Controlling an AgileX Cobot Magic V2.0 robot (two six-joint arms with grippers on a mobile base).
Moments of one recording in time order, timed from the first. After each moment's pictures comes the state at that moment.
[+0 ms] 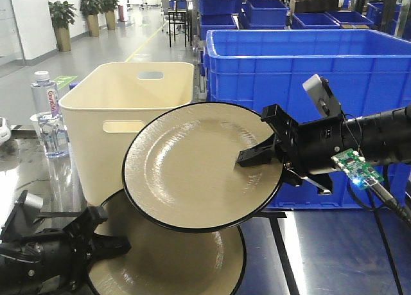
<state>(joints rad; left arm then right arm) -0.20 1.33 -0.79 -1.49 0.52 0.55 0.15 1.62 -1.51 1.00 0.95 -0.17</state>
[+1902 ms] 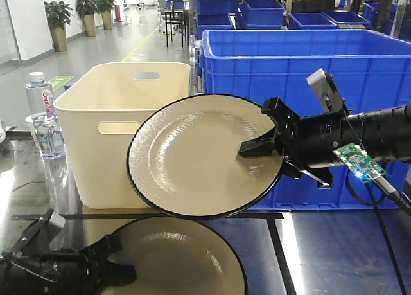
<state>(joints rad) -0.20 1.46 -0.80 -1.34 0.56 0.55 0.15 1.62 -1.51 1.01 0.88 -0.17</state>
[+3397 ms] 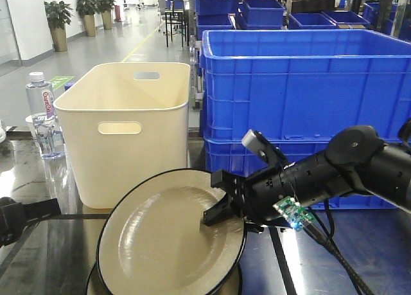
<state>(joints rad) 0.00 1.01 -0.80 -1.03 0.51 0.59 0.29 1.80 -1.51 0.87 0.95 -0.25</state>
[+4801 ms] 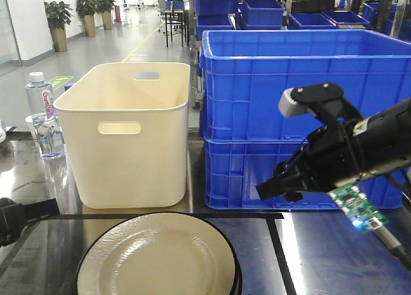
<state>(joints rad) 0.00 1.01 -0.80 -1.03 0.50 0.63 0.29 1.48 -1.51 0.31 0.94 -0.38</state>
